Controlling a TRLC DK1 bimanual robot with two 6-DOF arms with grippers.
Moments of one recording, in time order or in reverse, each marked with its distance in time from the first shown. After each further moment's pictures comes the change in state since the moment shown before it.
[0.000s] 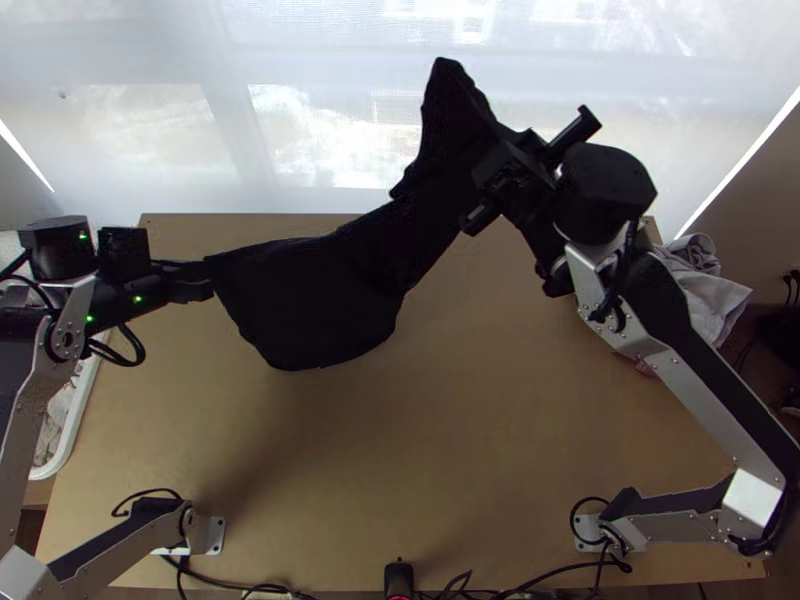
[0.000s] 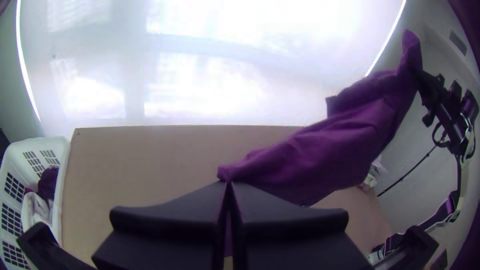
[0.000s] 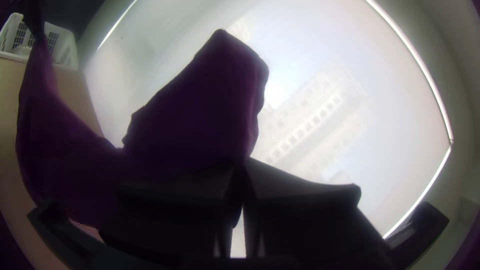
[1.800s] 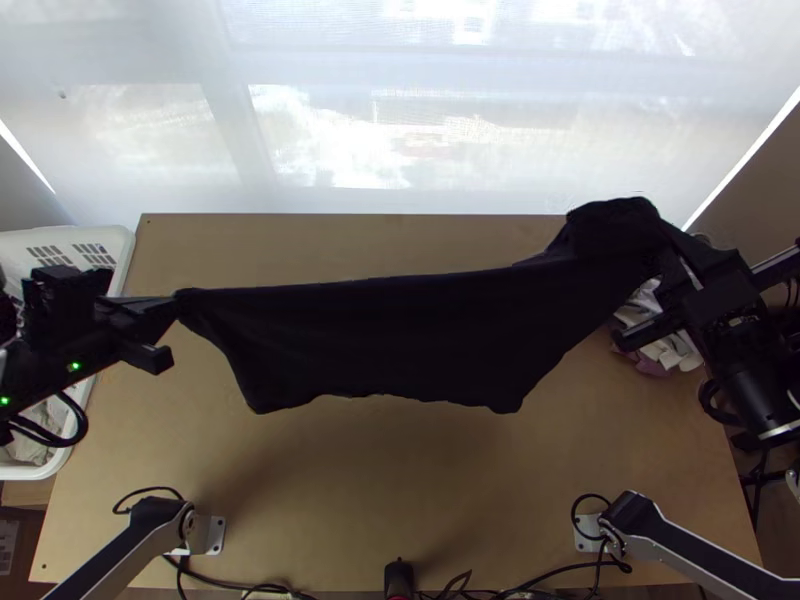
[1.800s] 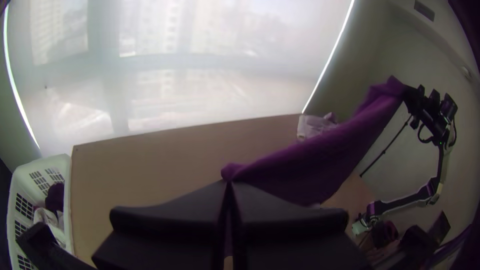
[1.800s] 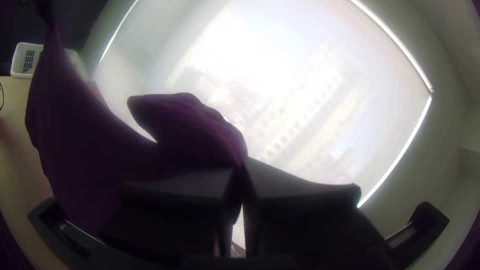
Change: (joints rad) left arm -0.102 -0.198 0.211 -0.349 -0.001 0.053; right arm -0.041 -0.615 -0.291 -0.356 -0.002 0.169
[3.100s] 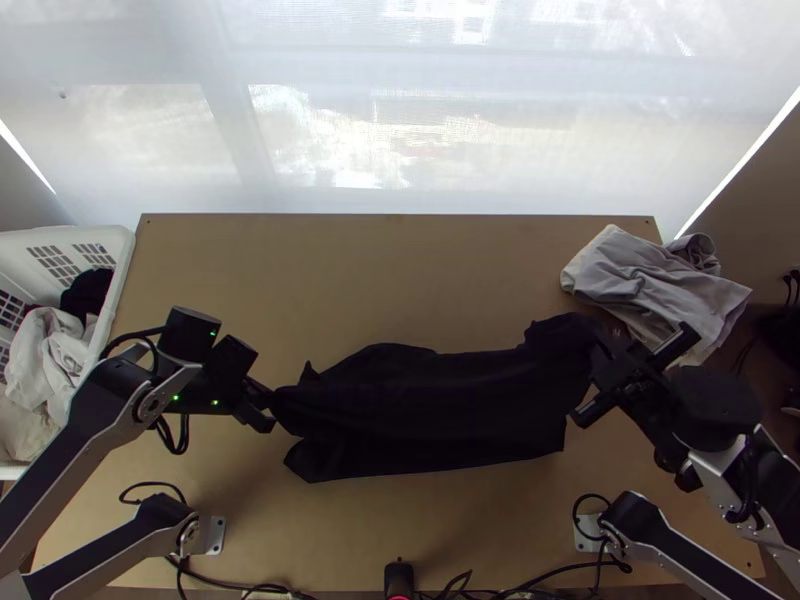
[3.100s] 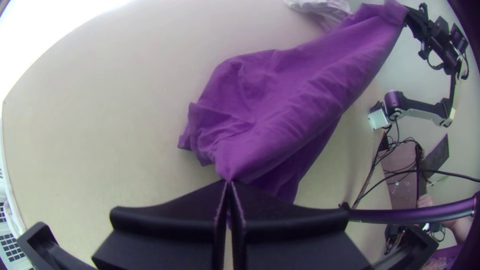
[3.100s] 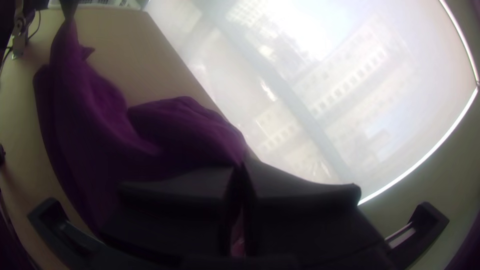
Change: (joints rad) left arm -0.304 0.089 -0.606 0.132 -0.043 0.114; right arm 0.020 -0.241 -0.532 -0.092 -0.035 0.067
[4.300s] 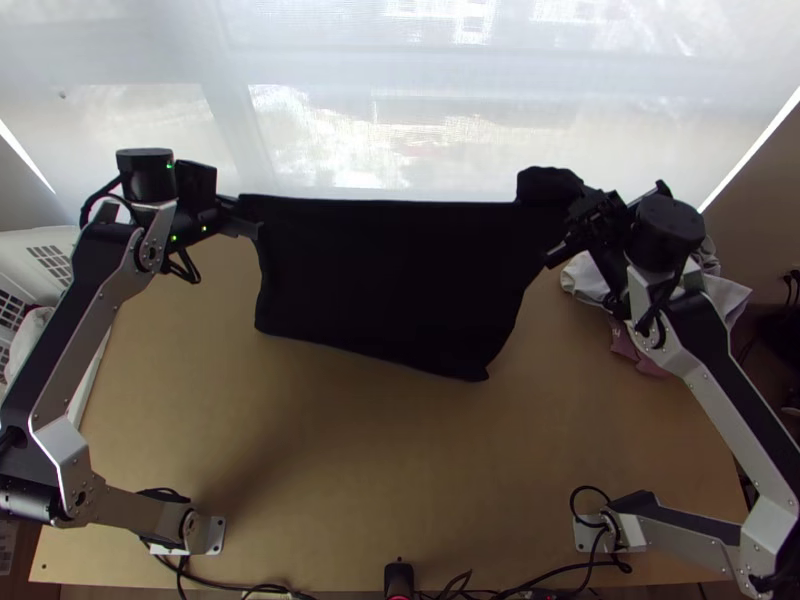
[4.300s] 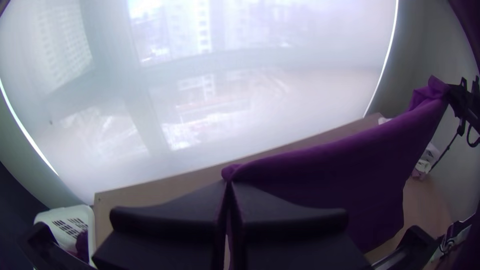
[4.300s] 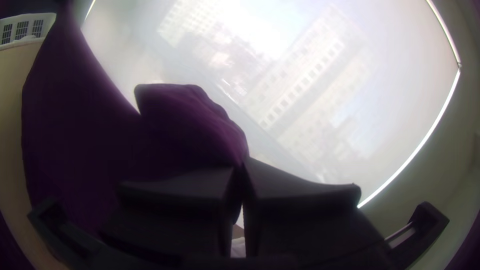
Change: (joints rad) left arm 0.270 0.515 0.635 0.444 -0.238 0.020; right arm -0.361 0.639 0.319 0.543 -0.173 -0.061
